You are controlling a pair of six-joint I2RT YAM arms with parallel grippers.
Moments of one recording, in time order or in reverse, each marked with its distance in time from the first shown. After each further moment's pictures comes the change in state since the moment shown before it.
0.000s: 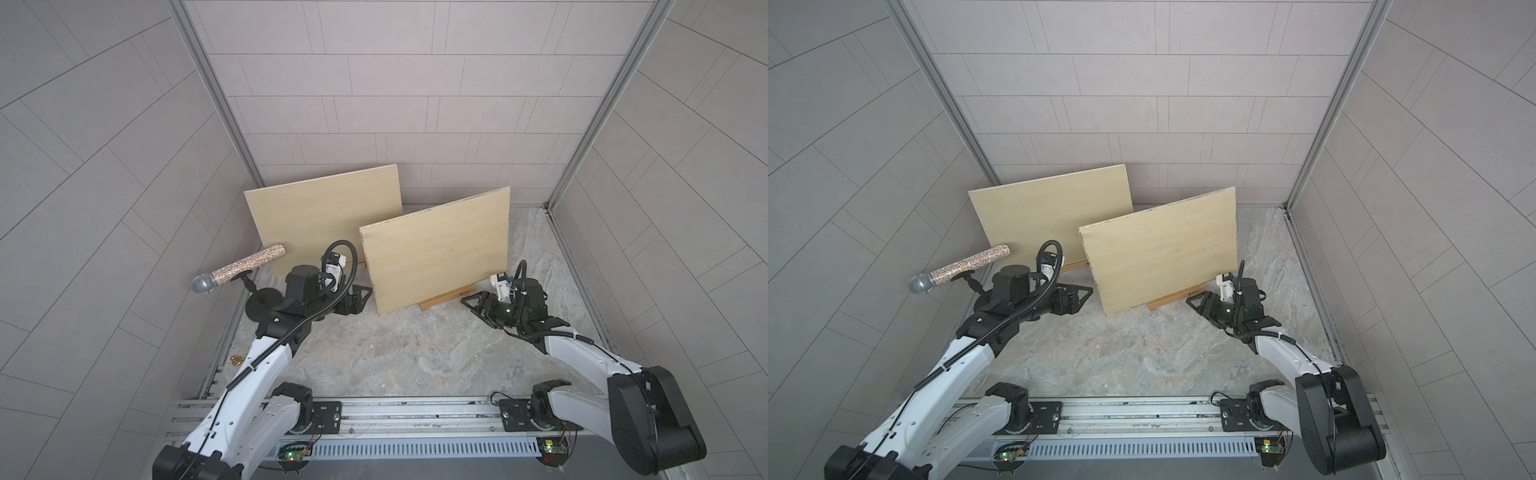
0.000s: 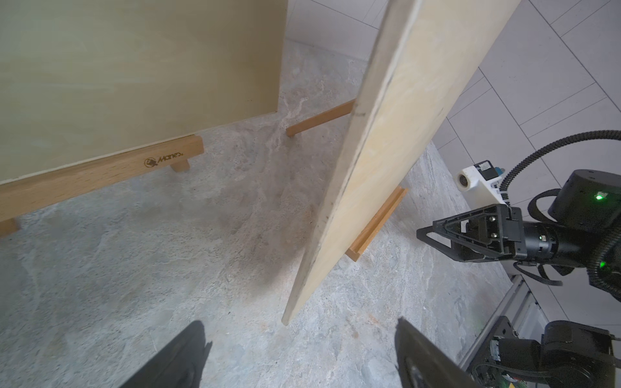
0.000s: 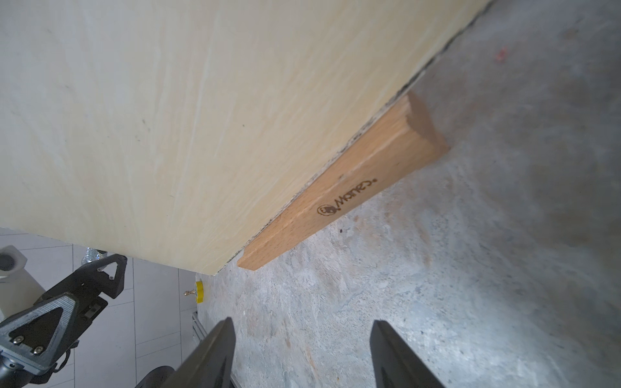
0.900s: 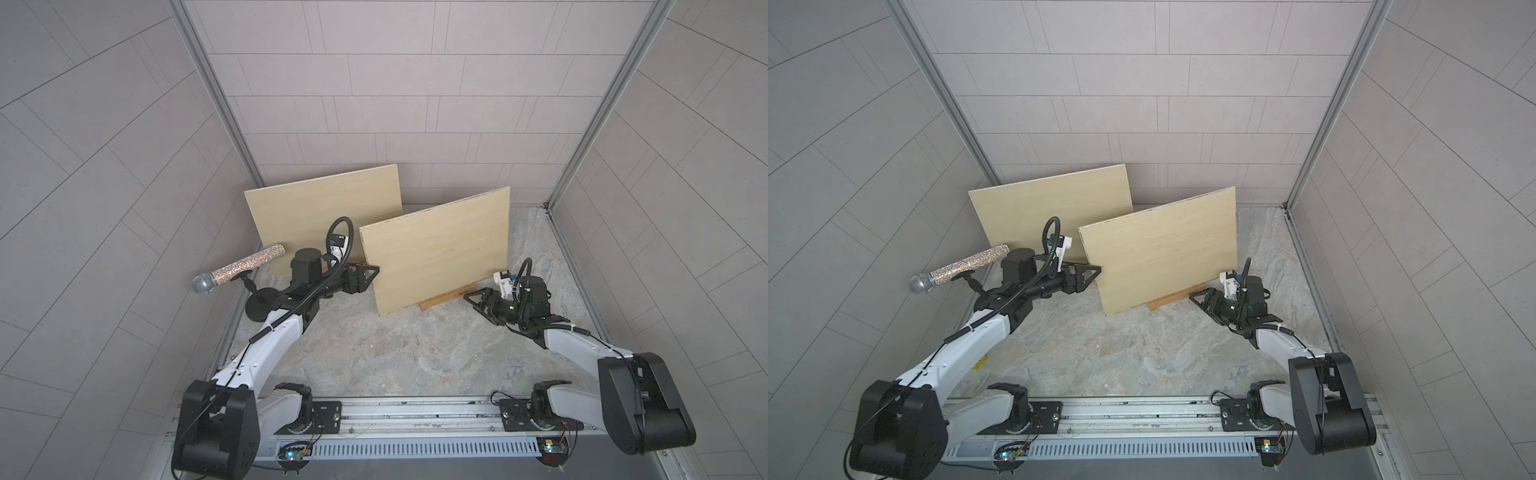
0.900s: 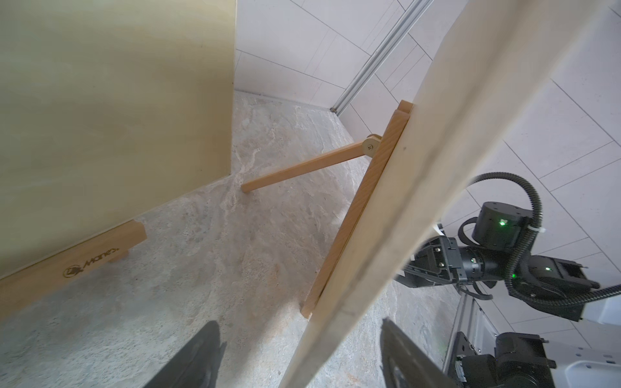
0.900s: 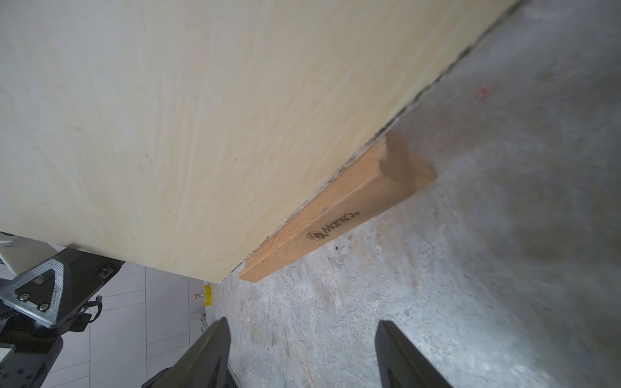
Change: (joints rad) left arm 0.060 0.275 0.014 0.430 0.237 -0.055; right arm -0.096 0.110 0.004 0.095 -0.096 -0.022
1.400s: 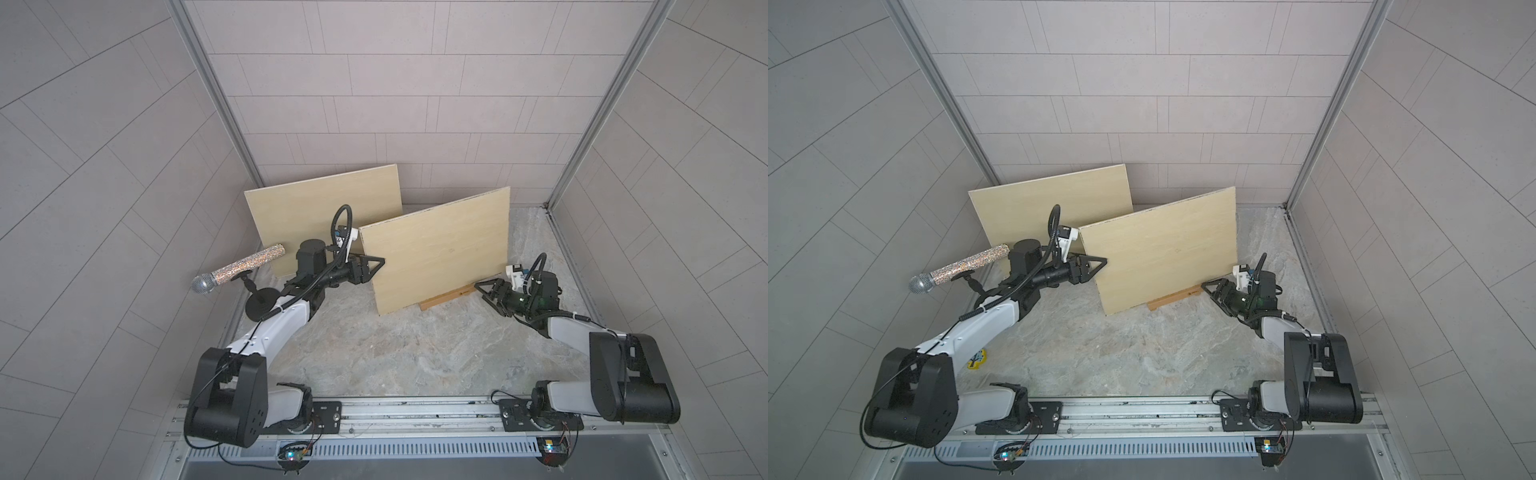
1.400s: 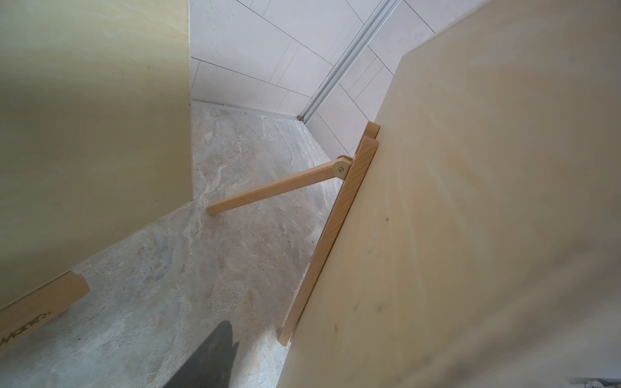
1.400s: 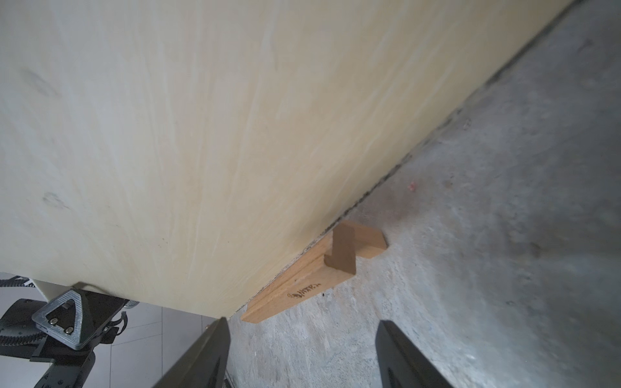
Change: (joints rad) left arm 0.000 0.134 0.054 0.163 0.117 -0.063; right arm -0.148 0.116 0.040 0.114 -0.069 0.008
